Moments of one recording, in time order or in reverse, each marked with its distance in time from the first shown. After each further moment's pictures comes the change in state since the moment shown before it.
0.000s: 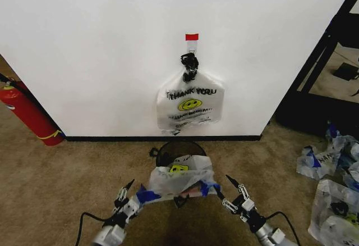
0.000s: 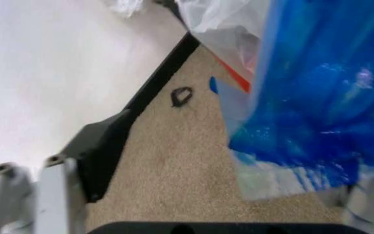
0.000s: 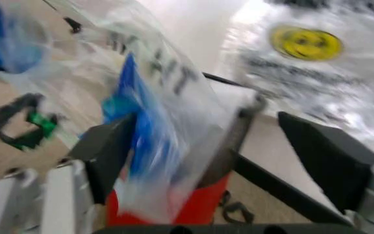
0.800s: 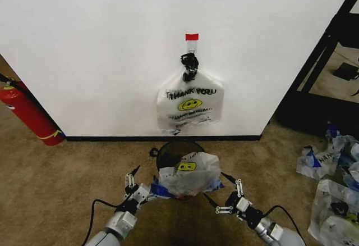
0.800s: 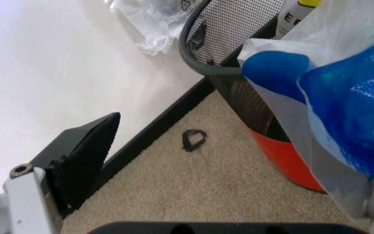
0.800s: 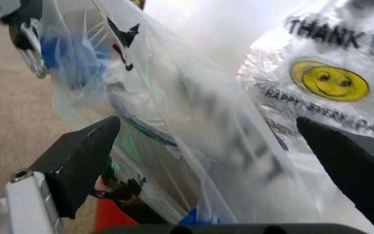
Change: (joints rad) left arm -0.216 -0.092 0.080 0.032 -0.122 0.029 -0.001; right arm 0.082 0.030 -0.041 0.025 -0.132 0.001 0.036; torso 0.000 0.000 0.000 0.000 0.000
